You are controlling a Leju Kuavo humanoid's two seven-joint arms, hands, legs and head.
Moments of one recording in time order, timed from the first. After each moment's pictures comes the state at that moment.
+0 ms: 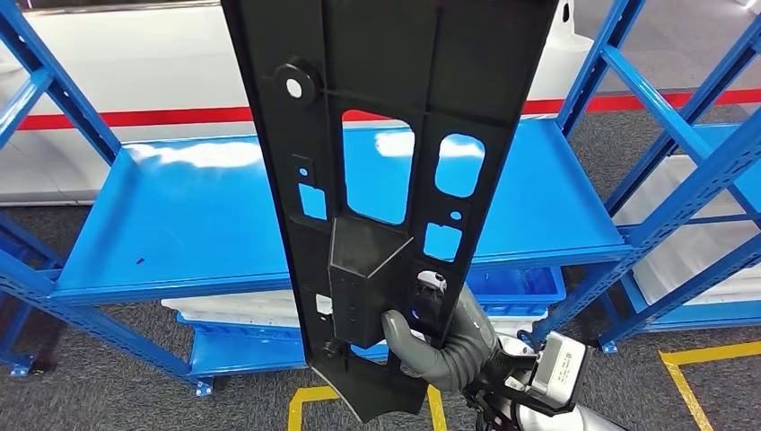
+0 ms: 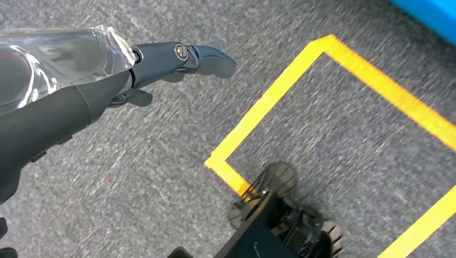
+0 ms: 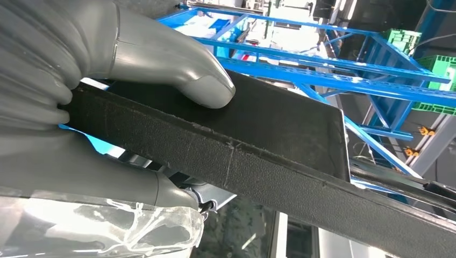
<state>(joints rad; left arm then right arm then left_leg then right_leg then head) -0.17 -0.05 -1.11 -0.24 0.58 0.45 -0.16 -0.29 -0.37 0.69 -2.11 -0.32 -0.22 -0.15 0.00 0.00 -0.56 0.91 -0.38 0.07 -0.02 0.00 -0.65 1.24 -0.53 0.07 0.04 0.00</state>
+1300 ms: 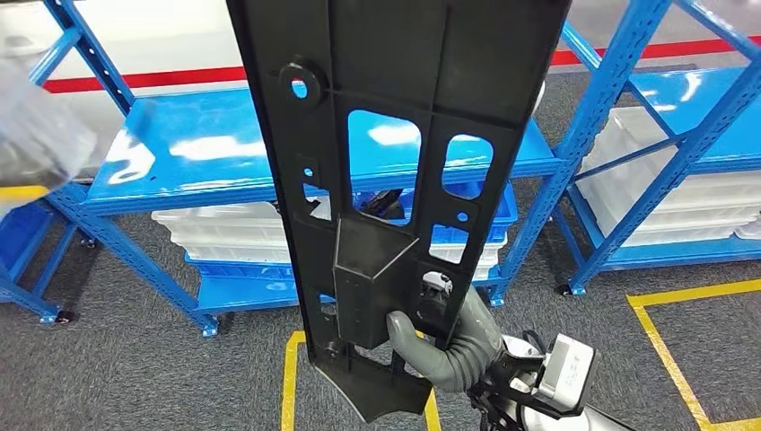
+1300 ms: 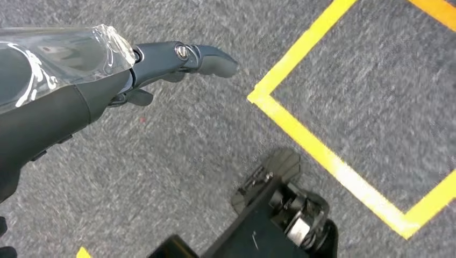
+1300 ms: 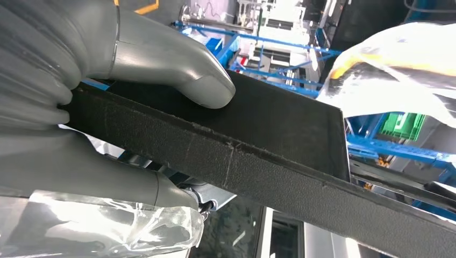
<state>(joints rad) -0.16 -0.06 -1.10 -0.24 0.58 0.46 -0.16 -0.29 -0.37 0.69 -2.12 -0.32 -0.22 -0.14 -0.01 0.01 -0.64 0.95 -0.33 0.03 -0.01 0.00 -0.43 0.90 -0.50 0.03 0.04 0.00</state>
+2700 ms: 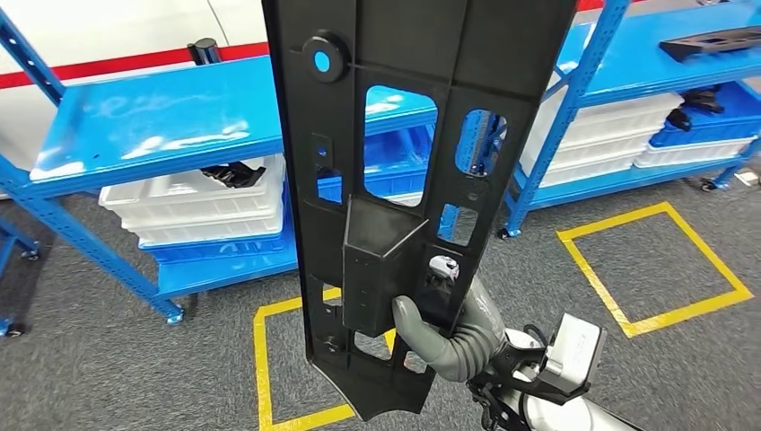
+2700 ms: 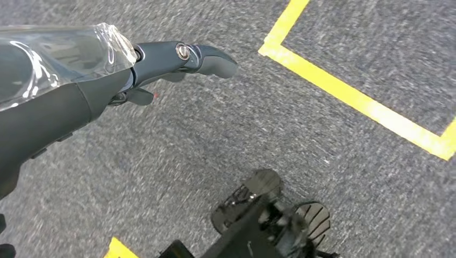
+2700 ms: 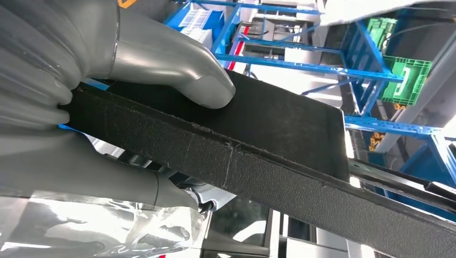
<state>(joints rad) -0.16 -0.06 -1.10 -0.24 0.57 0.46 -0.16 -0.31 -0.37 0.68 -2.13 -0.38 -0.22 -0.13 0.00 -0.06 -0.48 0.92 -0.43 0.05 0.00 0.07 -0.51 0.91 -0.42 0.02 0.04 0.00</state>
